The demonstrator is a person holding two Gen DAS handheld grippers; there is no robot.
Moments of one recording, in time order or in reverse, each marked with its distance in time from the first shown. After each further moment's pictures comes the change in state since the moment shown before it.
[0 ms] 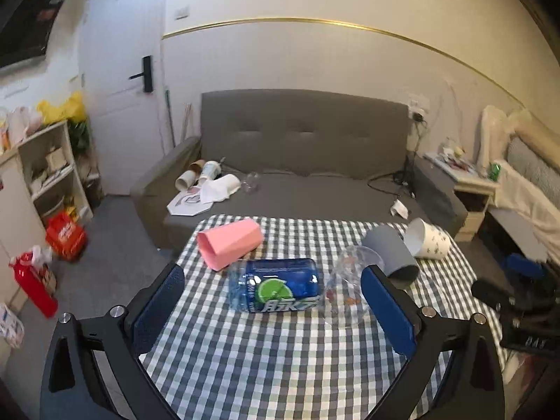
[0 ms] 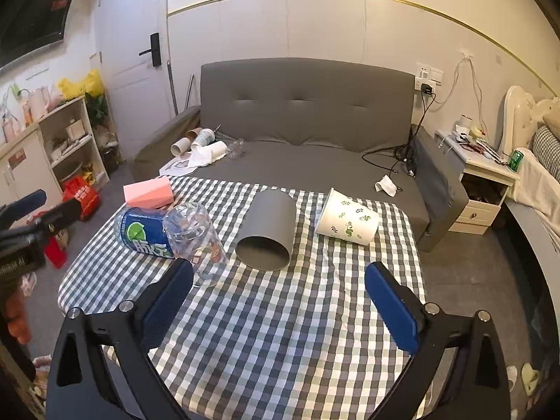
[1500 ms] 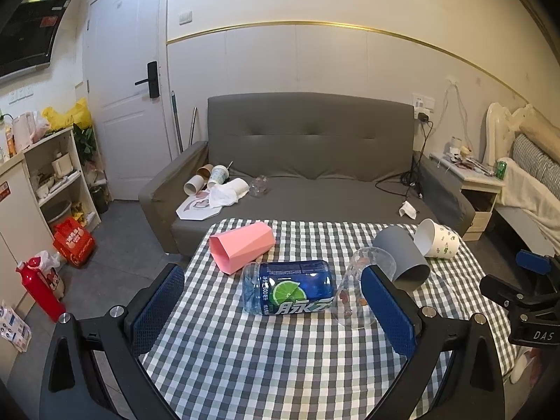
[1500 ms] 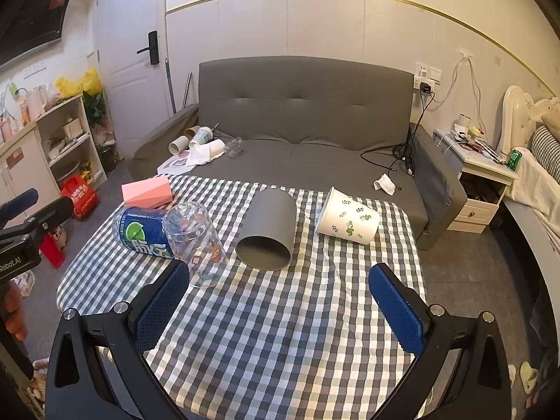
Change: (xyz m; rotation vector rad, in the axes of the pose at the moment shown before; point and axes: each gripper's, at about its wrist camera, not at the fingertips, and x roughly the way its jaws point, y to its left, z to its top) left arm 0.000 0.005 -0.003 0.029 -0.011 0.027; right arm 0.000 0.000 0.000 0.006 0.004 -0.010
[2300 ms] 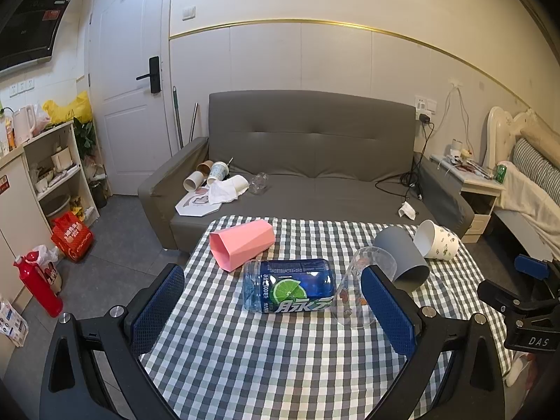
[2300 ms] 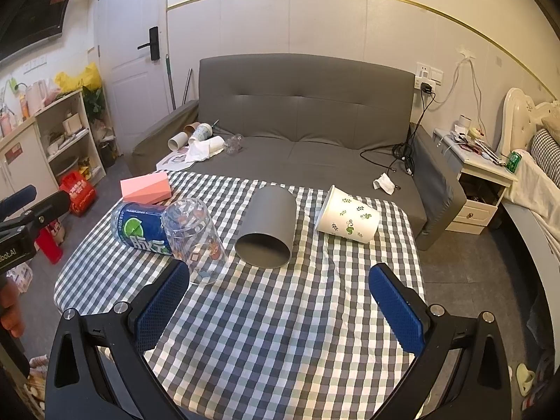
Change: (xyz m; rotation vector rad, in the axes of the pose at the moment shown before) left arm 0.001 0.005 0.002 -0.020 0.010 -0.005; right arm 0.002 0.001 -0.003 -0.013 0.008 -0.007
